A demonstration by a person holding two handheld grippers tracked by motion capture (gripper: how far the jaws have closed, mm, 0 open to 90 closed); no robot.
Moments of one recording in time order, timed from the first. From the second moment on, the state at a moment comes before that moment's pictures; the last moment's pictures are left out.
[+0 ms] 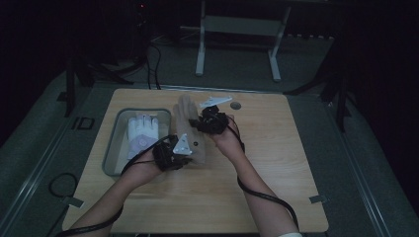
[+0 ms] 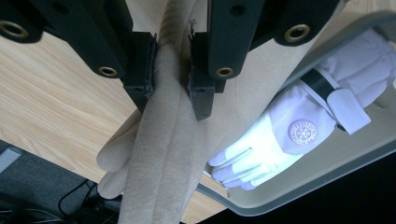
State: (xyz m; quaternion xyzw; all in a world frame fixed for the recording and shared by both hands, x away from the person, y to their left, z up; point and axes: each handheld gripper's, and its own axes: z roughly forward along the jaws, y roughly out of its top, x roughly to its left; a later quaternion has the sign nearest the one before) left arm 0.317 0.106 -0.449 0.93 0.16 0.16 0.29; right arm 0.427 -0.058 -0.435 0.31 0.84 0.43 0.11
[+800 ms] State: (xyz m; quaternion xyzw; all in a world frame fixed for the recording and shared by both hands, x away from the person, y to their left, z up) left arm 0.300 0.203 -0.448 0.92 0.23 0.17 0.27; right arm 0.429 0.044 -0.438 0.26 0.86 0.43 0.10
